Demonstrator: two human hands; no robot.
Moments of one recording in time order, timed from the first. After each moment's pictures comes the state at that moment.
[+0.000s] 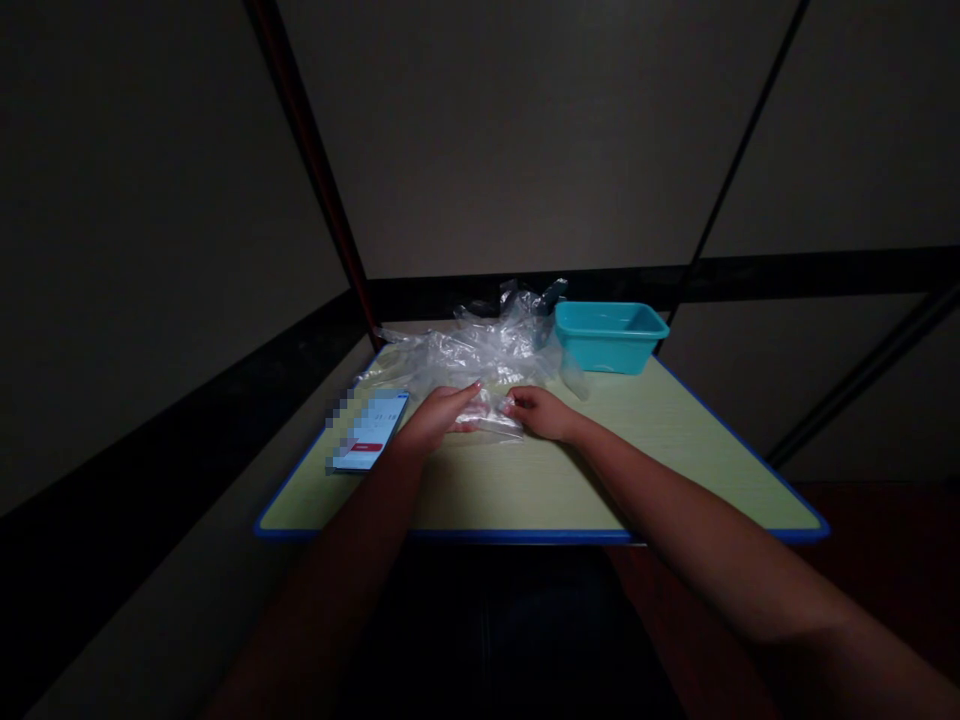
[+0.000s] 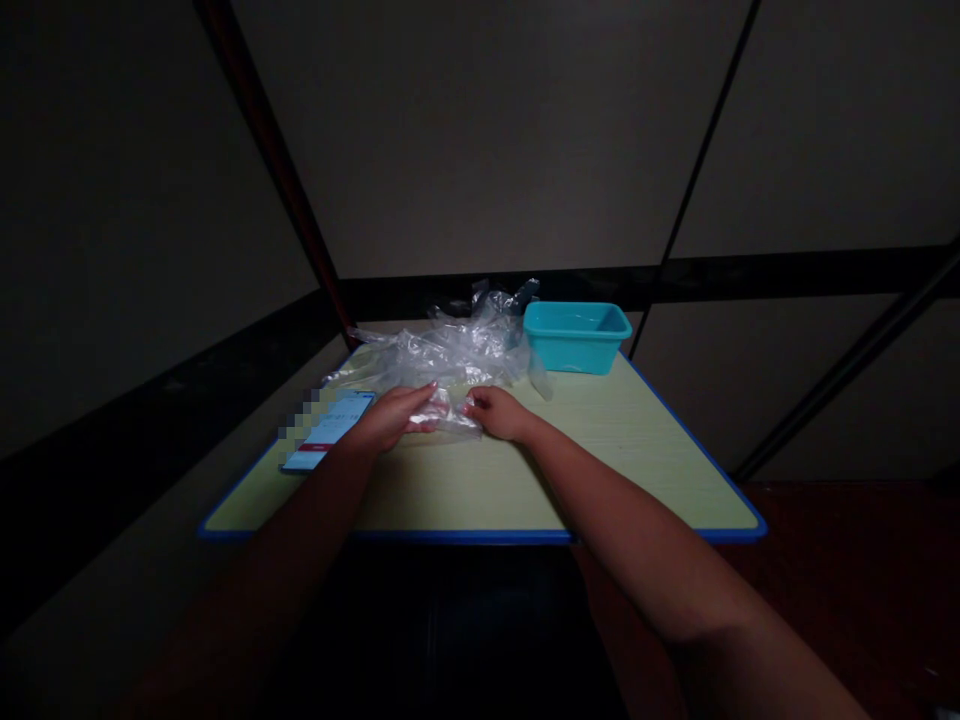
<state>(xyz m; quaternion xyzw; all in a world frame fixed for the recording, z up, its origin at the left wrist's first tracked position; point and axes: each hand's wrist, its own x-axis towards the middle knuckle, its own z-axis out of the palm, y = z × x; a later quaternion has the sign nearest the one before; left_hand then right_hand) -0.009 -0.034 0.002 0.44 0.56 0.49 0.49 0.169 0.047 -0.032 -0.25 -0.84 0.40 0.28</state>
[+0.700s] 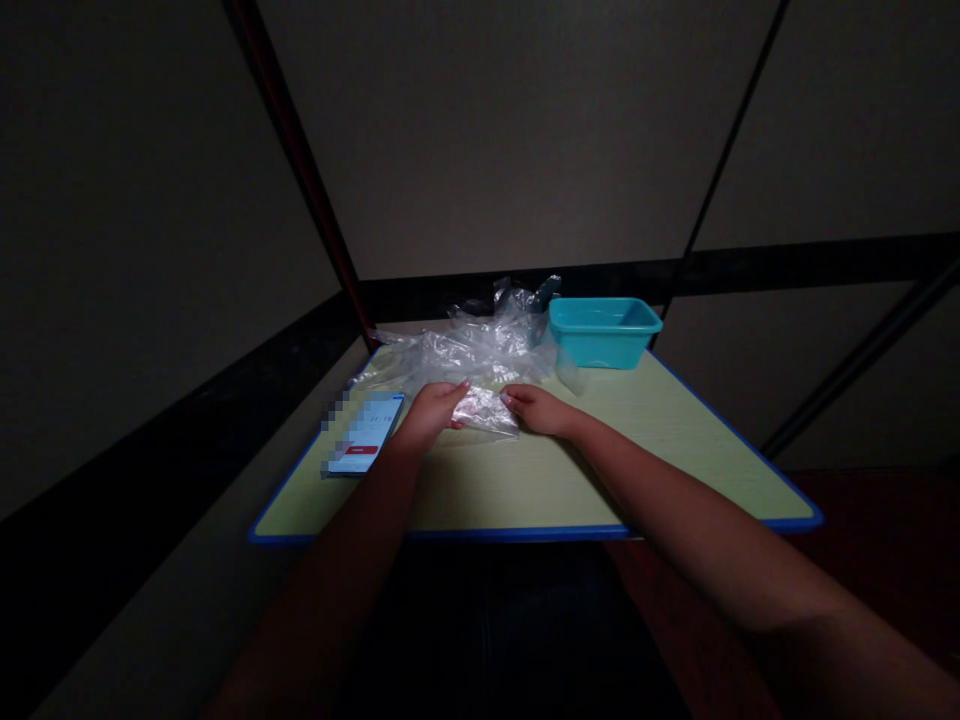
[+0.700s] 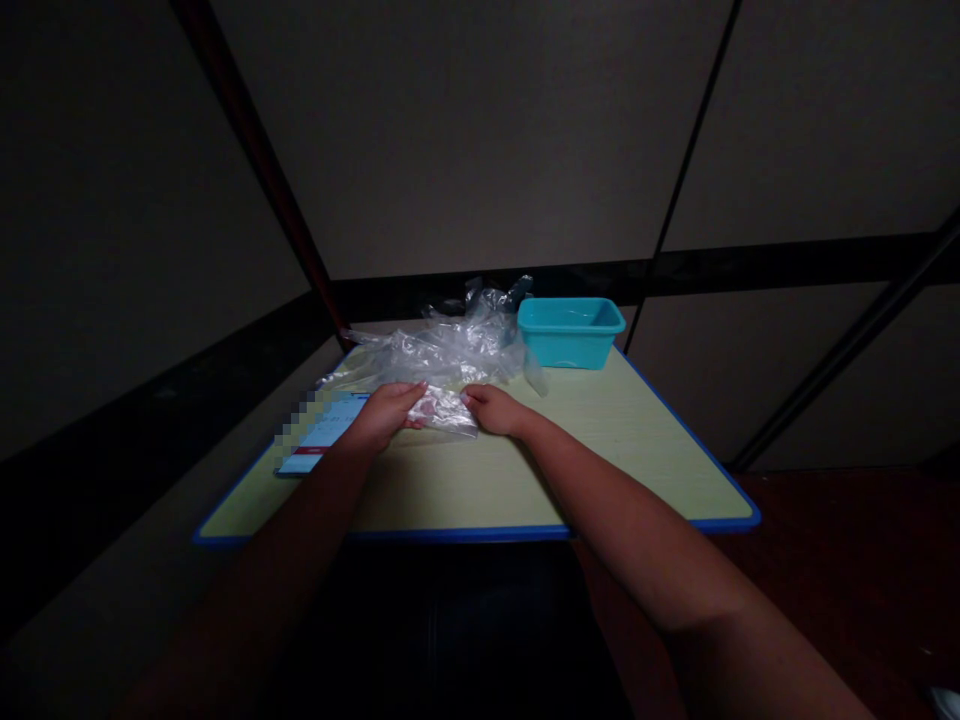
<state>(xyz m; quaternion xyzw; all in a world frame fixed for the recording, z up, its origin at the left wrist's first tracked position) -0.015 -0.027 -0.007 0.48 0.59 0.51 0.41 0.170 0.047 -0.028 -0.25 -0.86 0.34 0.26</state>
